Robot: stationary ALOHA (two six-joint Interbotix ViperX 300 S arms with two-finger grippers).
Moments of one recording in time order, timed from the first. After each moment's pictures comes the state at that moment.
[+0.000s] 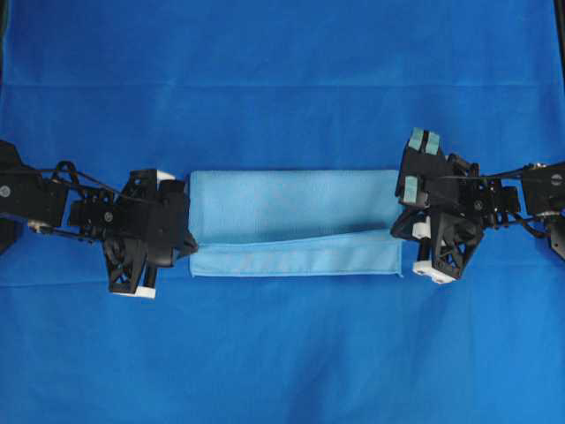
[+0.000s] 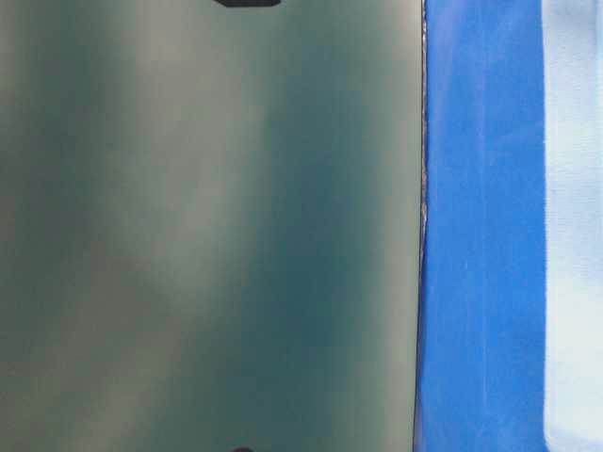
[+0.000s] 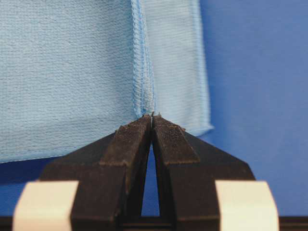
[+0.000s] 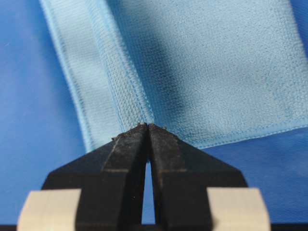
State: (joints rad) left arm -0.15 -0.09 0.95 -0.02 -0.03 0.01; right arm 0.08 -0.21 0.98 -0.06 0.17 0.45
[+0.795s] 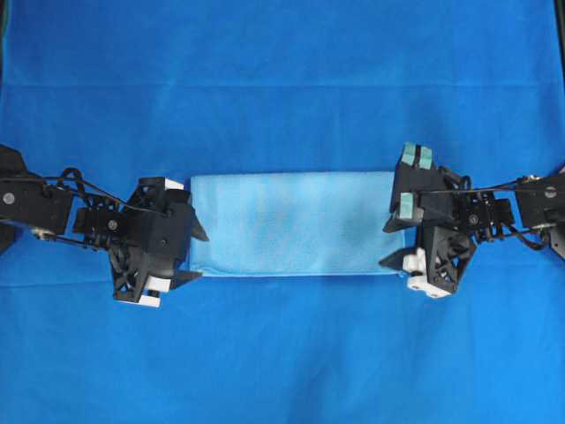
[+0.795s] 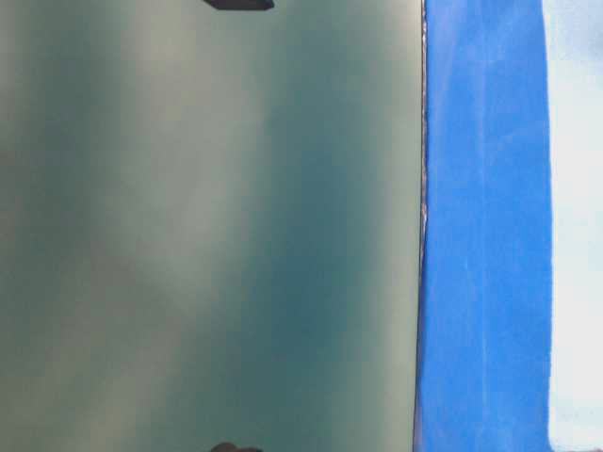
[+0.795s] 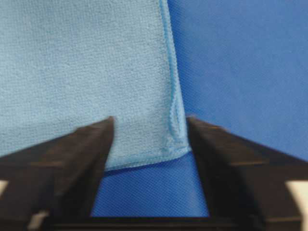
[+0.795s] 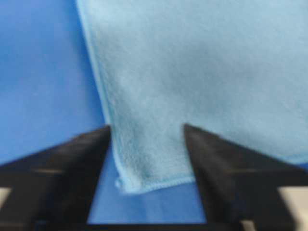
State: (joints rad) left arm -0.17 -0.09 0.93 -0.02 -0.06 0.02; right arm 0.13 -0.18 0.95 -0.06 0.11 0.46
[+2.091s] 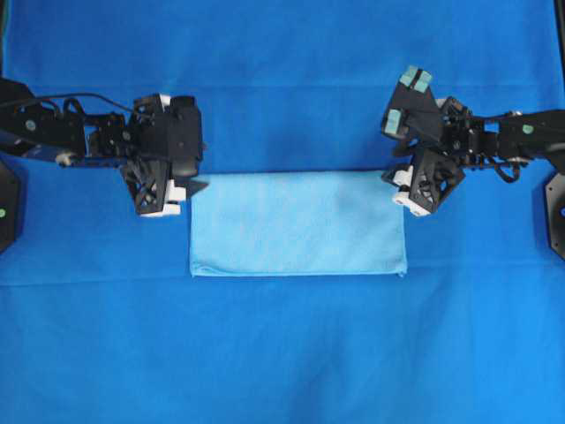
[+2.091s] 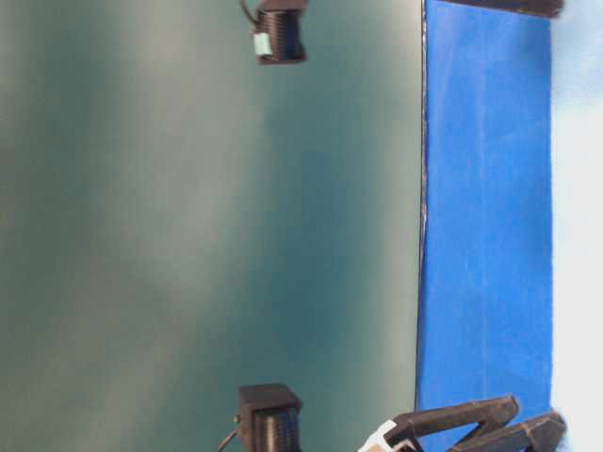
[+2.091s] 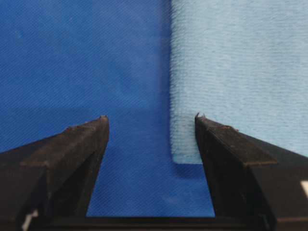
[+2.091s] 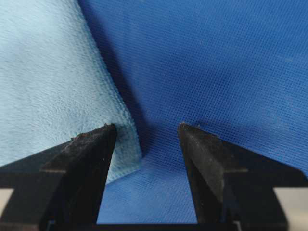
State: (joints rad) left arm 0.20 -0.01 0.92 -0.02 -0.06 0.19; right arm -0.22 -0.07 0.95 -0.23 0.13 0.45
